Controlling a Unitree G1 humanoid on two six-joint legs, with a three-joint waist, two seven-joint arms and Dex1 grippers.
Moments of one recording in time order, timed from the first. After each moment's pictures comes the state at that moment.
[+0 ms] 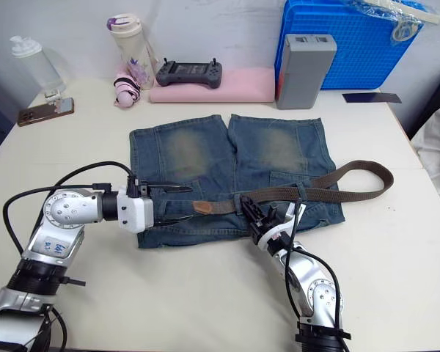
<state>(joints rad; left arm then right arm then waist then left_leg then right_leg) -0.46 0.68 -0.10 0.09 -0.07 -0.60 -1.01 -0.07 0.03 -0.12 -0.20 1.67 0.63 -0.21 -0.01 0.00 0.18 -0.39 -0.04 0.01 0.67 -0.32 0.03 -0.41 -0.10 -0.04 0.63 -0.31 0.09</state>
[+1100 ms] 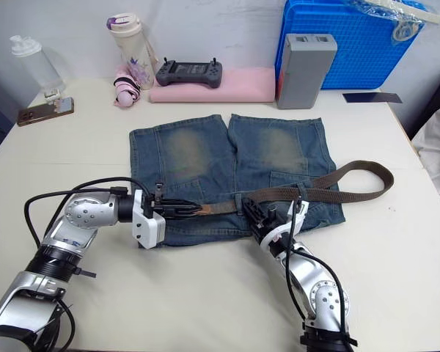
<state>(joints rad) -0.54 0.67 -0.21 0.28 0.08 -0.86 -0.93 -0.05 -0.04 -0.13 -0.29 1.55 0.64 -0.21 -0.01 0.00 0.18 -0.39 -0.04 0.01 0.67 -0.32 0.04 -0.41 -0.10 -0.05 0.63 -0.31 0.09</state>
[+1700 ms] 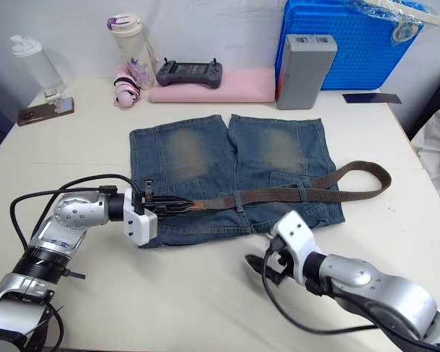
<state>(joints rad) -0.53 0.72 -0.20 0.28 0.06 -0.84 -0.88 -0.04 -1.00 0.33 -0.69 0.56 0.63 0.21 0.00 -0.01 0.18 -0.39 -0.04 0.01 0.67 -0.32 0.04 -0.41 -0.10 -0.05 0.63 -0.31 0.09</state>
